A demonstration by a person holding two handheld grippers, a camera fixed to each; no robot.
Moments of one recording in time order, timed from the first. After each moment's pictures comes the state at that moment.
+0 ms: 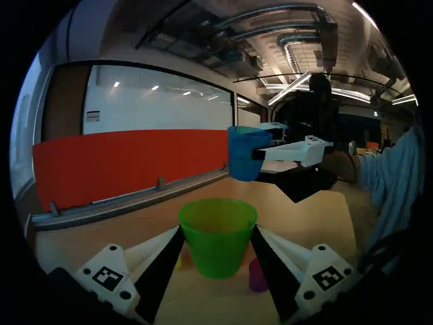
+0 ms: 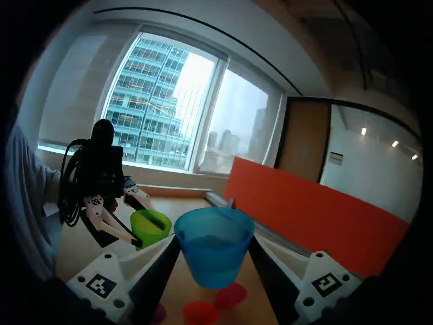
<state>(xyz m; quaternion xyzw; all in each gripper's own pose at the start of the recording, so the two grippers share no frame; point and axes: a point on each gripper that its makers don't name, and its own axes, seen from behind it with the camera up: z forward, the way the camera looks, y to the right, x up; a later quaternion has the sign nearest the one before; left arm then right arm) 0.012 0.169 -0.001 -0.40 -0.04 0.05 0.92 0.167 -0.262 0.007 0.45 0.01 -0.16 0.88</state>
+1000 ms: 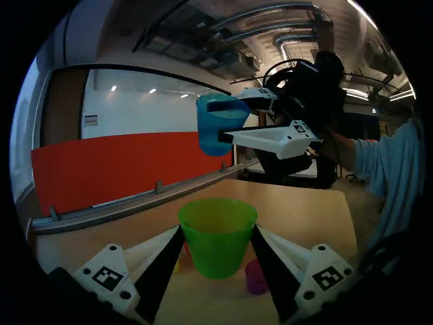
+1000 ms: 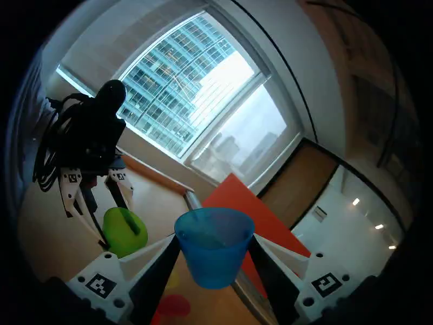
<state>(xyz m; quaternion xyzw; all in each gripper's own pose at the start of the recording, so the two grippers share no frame) 0.014 0.181 -0.005 -0.40 -0.03 0.06 0.91 0.212 -0.286 0.042 0.41 0.11 -0.36 0.83</state>
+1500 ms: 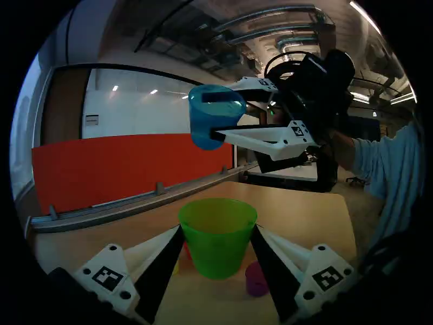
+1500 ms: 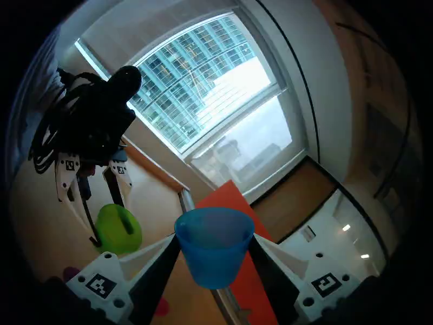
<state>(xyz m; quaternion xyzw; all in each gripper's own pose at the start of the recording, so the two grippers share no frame) 0.017 0.181 -0.004 -0.40 -0.03 0.05 0.91 0.228 -0.301 0.056 0.40 0.15 -0.43 0.80</state>
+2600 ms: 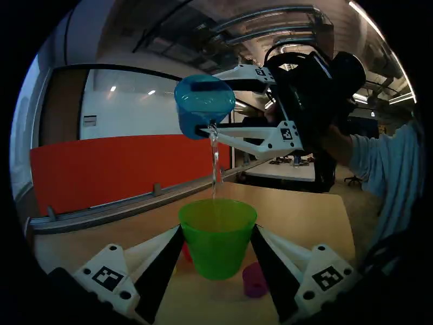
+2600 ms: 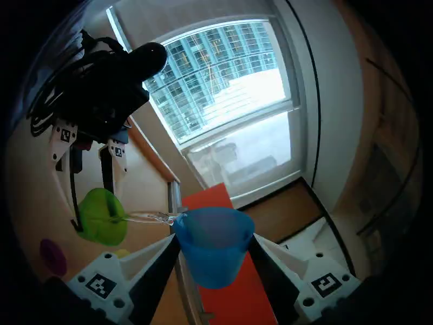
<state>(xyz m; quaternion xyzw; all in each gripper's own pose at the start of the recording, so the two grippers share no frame) 0.021 0.187 -0.008 -0.41 -0.02 0.05 0.91 0.249 -0.307 0.076 0.36 0.20 -0.52 0.75</state>
